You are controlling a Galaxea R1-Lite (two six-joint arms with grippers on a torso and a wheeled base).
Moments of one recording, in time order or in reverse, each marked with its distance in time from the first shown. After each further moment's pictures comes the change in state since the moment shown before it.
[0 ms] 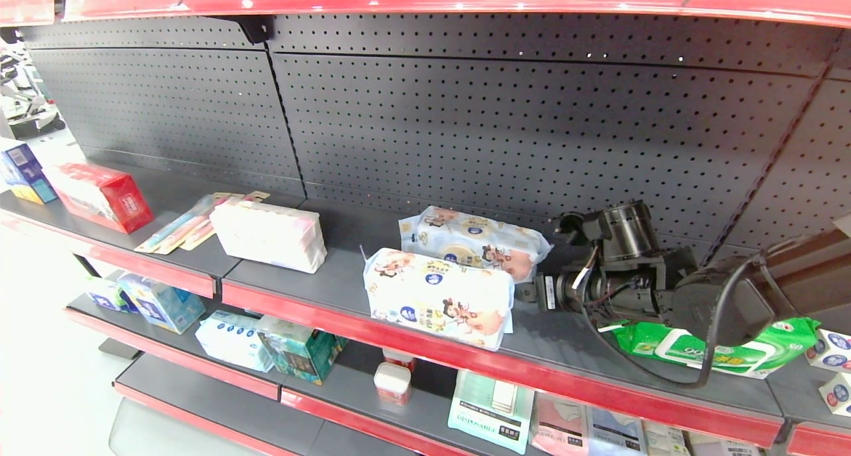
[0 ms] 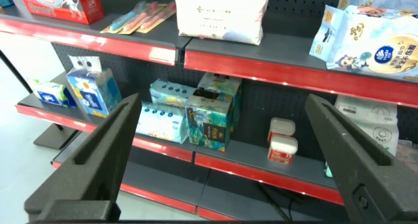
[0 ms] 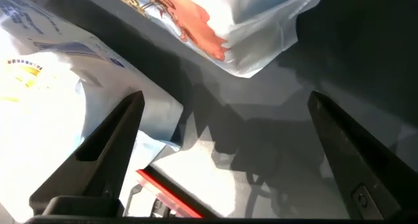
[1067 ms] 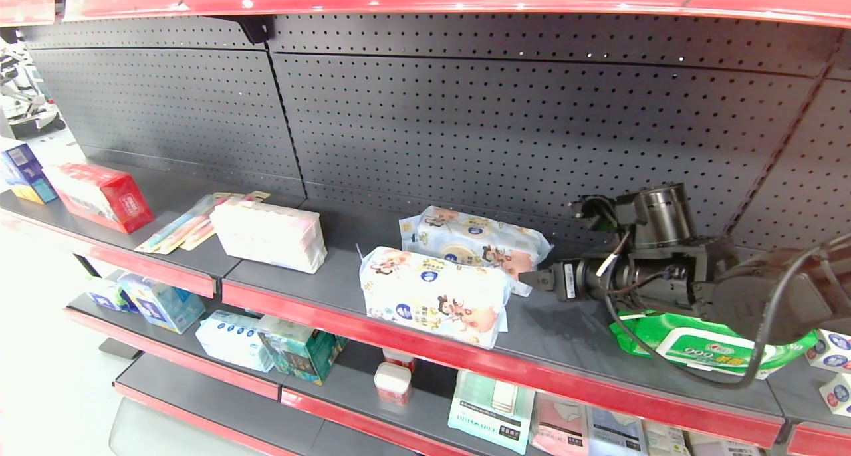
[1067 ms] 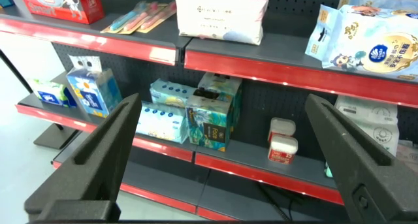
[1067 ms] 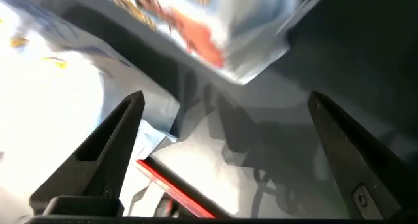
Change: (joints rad) left arm 0.000 0.000 0.000 0.000 0.000 0.000; right arm -0.037 -0.109 0.030 0.001 0.002 -0.086
